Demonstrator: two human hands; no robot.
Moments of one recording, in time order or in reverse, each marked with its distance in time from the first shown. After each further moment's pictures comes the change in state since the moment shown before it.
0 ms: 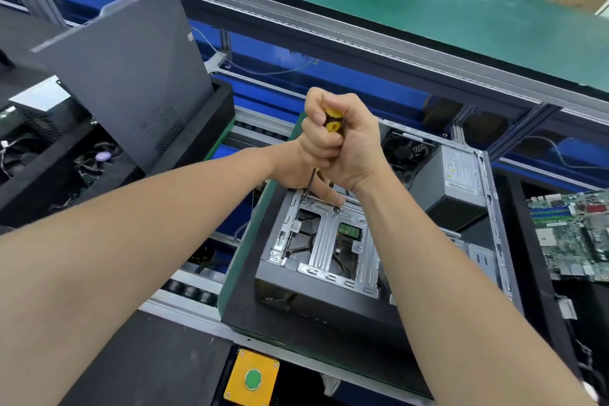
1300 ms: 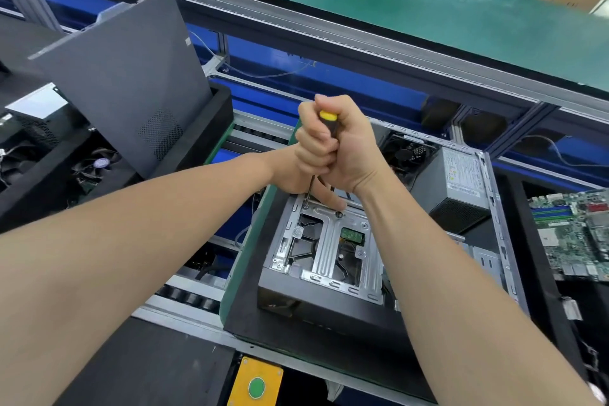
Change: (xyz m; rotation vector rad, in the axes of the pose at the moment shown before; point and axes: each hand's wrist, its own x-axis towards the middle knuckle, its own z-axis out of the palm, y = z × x) left_hand 0.002 -0.010 -0.004 0.280 -0.003 0.185; right_hand 0.005 -0.001 0.001 -0.032 -0.040 0.118
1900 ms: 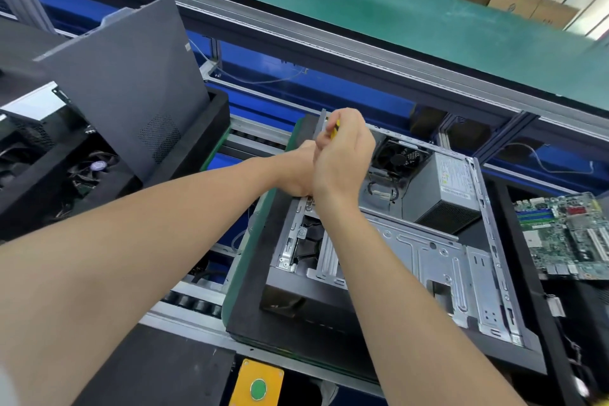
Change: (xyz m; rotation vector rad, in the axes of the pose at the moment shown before) left_hand 0.003 -0.007 0.006 0.094 0.025 -0.092; right_hand 0.005 0.030 0.058 -0.394 1.083 -0.471
